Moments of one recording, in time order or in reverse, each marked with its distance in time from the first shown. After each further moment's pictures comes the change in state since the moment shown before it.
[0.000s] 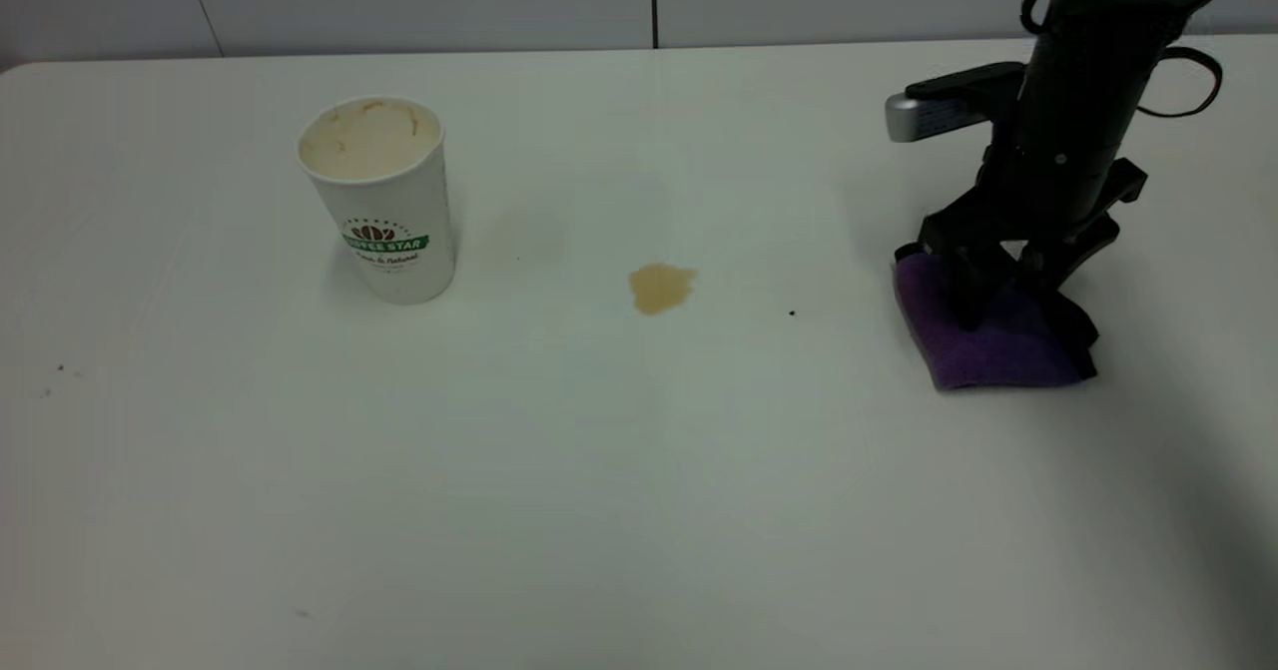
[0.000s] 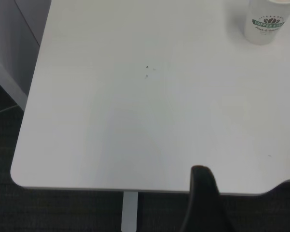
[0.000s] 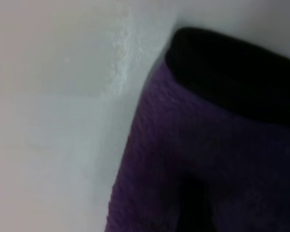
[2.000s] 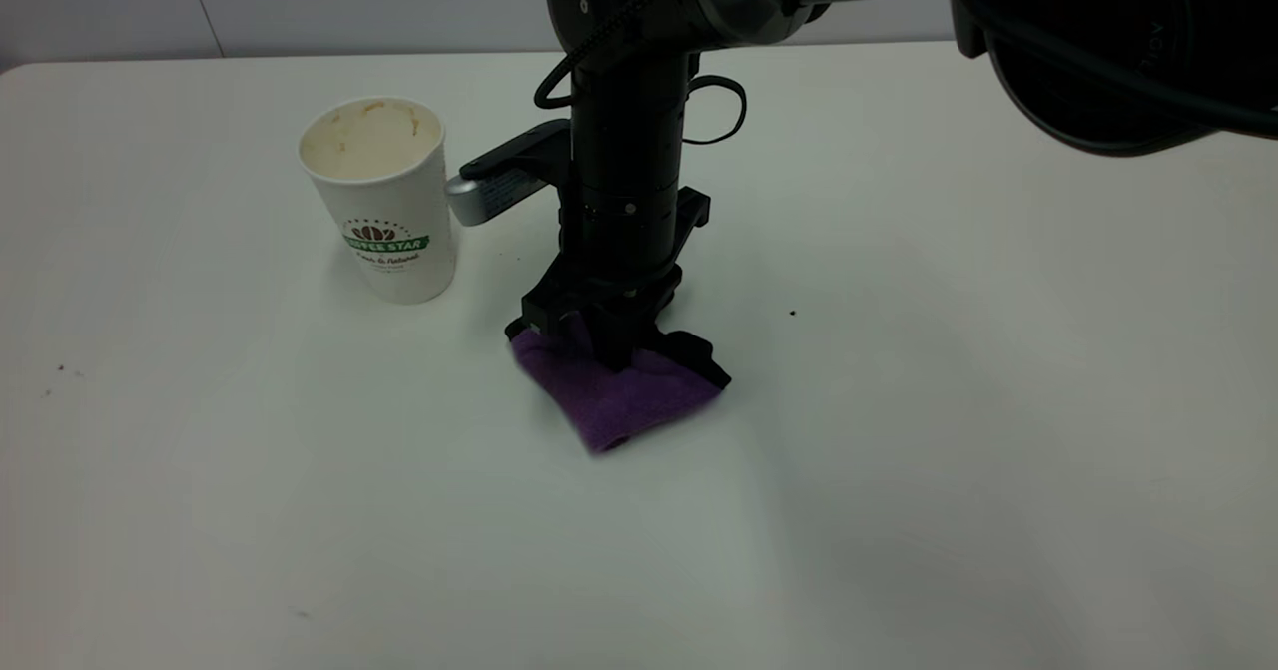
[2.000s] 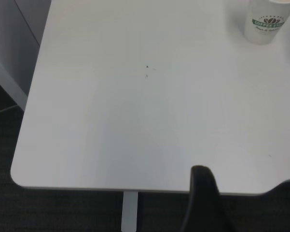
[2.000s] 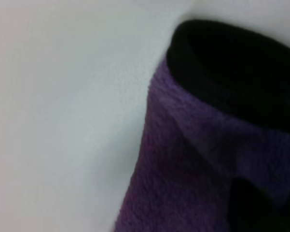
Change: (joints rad) left arm 0.000 0.000 0.000 0.000 0.000 0.000; right arm 0.464 0.322 -0.718 0.046 0.403 -0.043
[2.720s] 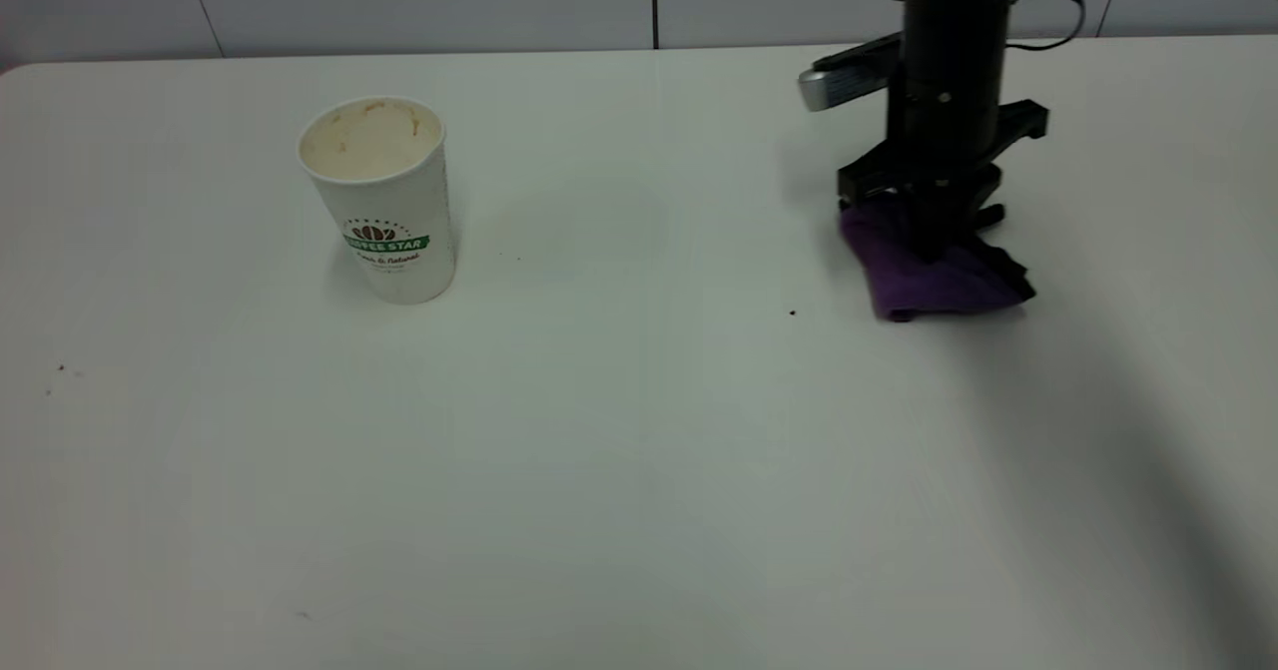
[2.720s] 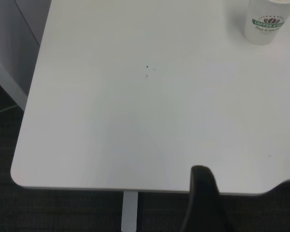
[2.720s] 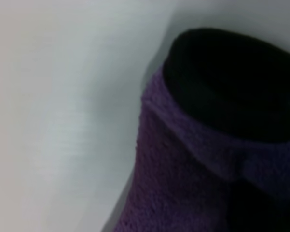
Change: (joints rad) left arm 0.000 0.000 0.000 0.000 0.000 0.000; right arm -0.403 -0.001 -0.002 -0.182 0.107 0.172
